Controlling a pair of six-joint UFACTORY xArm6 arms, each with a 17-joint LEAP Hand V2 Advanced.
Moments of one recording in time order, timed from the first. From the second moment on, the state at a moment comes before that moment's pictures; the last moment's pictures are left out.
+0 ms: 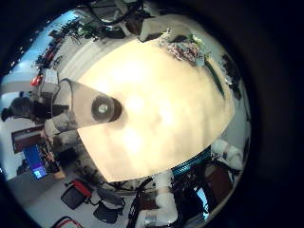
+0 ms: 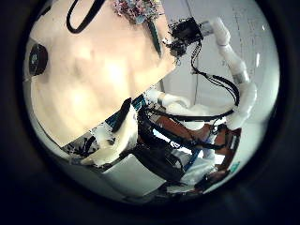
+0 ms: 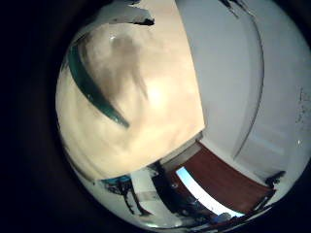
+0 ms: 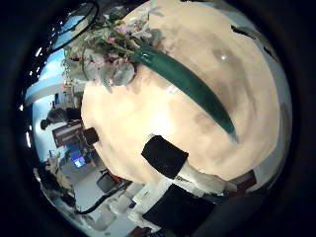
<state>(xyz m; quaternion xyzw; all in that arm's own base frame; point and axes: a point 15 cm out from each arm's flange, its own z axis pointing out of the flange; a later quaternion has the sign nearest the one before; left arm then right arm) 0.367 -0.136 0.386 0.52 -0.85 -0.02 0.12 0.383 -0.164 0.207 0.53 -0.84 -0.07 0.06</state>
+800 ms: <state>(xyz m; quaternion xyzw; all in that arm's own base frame) 0.359 -0.131 0.393 0.53 -0.84 -0.02 0.12 0.385 -0.159 0.132 0.54 -0.83 -0.11 0.09</state>
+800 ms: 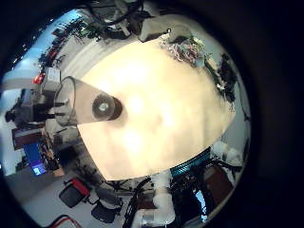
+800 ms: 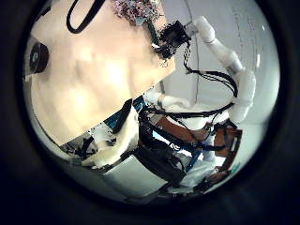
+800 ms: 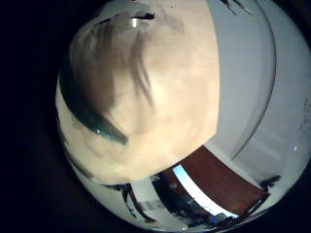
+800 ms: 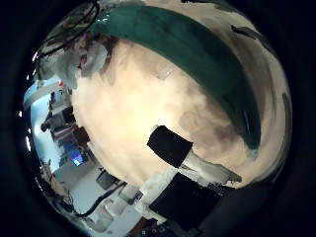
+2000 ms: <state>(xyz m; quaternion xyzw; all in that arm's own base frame) 0.351 -0.126 0.404 0.53 -0.84 -0.01 0.11 0.418 -0.187 0.202 0.55 -0.83 0.03 0.05</state>
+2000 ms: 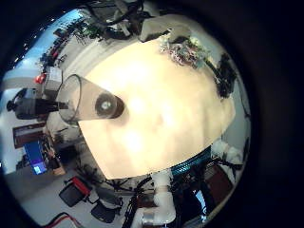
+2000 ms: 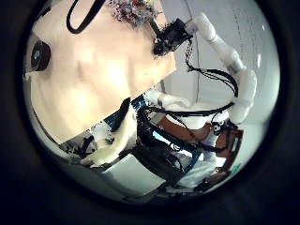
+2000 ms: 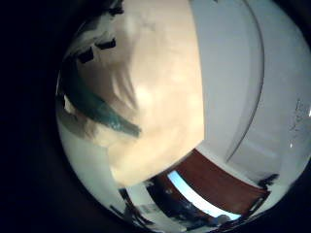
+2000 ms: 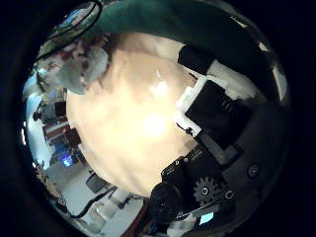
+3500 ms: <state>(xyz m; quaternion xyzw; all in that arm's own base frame) 0.427 -0.109 0.466 0.59 -0.75 0.23 0.20 0.429 -0.085 0.527 0.58 -0.67 -0.01 -0.46</state>
